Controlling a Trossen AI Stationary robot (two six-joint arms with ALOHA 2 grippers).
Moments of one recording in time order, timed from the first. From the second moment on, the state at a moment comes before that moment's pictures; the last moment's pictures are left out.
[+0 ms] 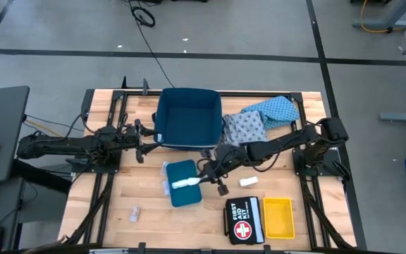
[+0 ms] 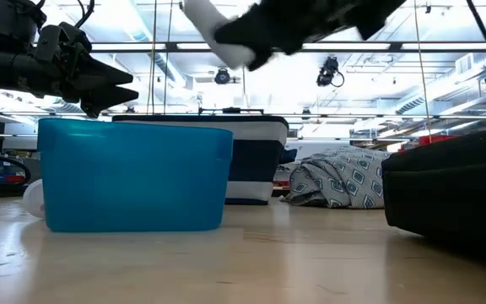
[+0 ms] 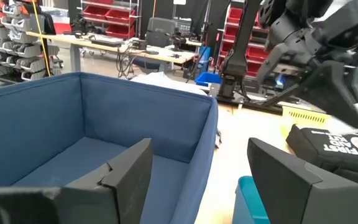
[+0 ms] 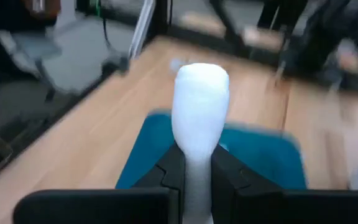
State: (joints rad) left arm 0.09 0.32 0.01 0.32 -0.13 -0.11; right arm 0.17 1.75 1.09 0.23 -0.26 -0.19
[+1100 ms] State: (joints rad) left arm 0.09 0.32 0.01 0.32 -0.15 -0.11; right arm 0.12 2.05 1.19 0.40 -0.26 -0.20
